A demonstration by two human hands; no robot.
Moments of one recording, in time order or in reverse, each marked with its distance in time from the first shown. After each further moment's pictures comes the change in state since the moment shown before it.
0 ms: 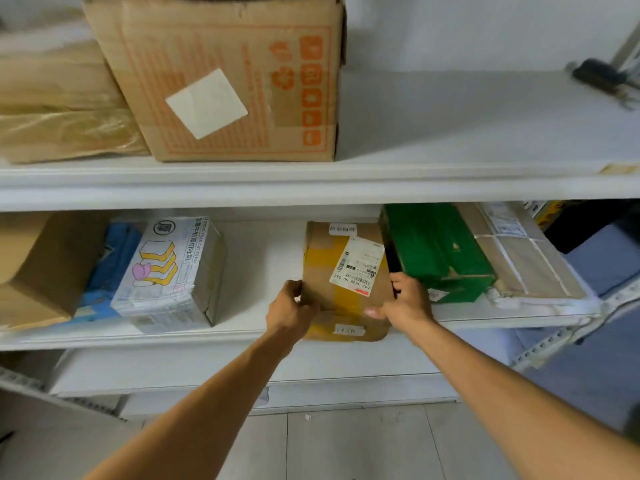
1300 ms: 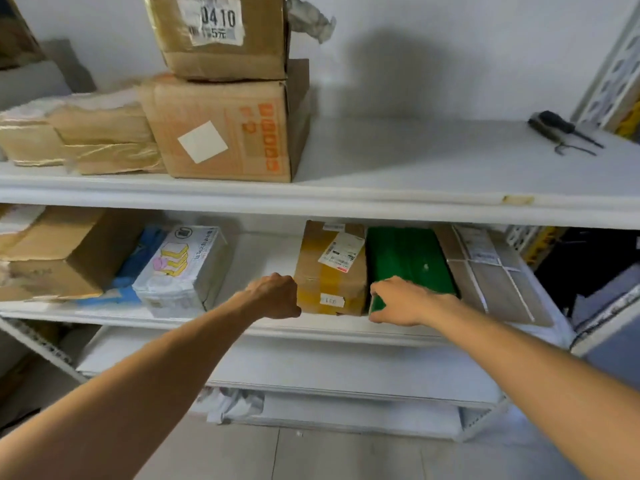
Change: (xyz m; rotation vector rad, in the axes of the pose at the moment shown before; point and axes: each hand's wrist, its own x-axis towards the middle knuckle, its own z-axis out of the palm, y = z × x) left_hand -0.058 0.081 -0.004 1.099 -0.113 0.219; right_hand -0.026 -0.017 -0.117 -0.982 -0.396 -0.550
